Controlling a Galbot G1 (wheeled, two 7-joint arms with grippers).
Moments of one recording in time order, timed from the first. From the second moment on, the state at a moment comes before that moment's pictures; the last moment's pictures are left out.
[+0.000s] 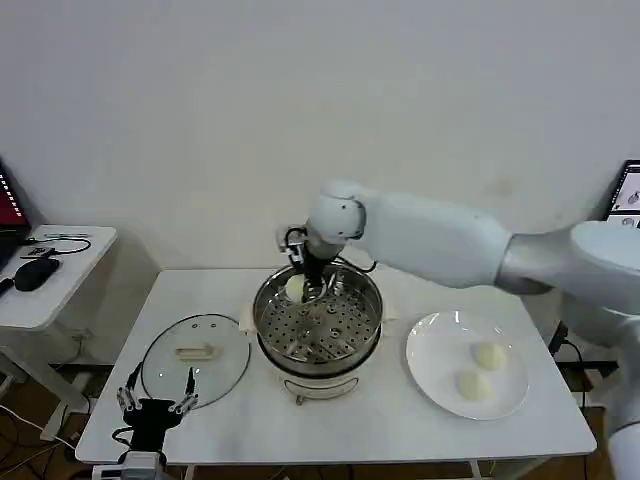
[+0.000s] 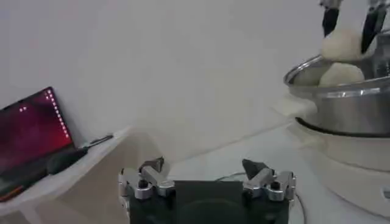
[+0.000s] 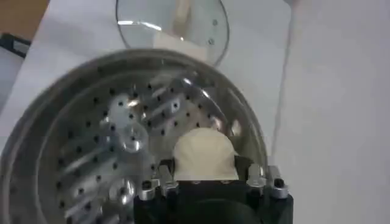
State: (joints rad) left arm 1.70 -1.42 -0.65 -2.16 0.20 0.16 -0.11; right arm 0.44 1.33 -1.17 1.20 0.35 -0.61 -0.93
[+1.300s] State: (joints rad) left arm 1.70 -1.43 -0.63 -2.16 0.21 0.16 -0.11; right arm 0.49 1.30 -1.20 1.23 0.32 -0.58 -0.95
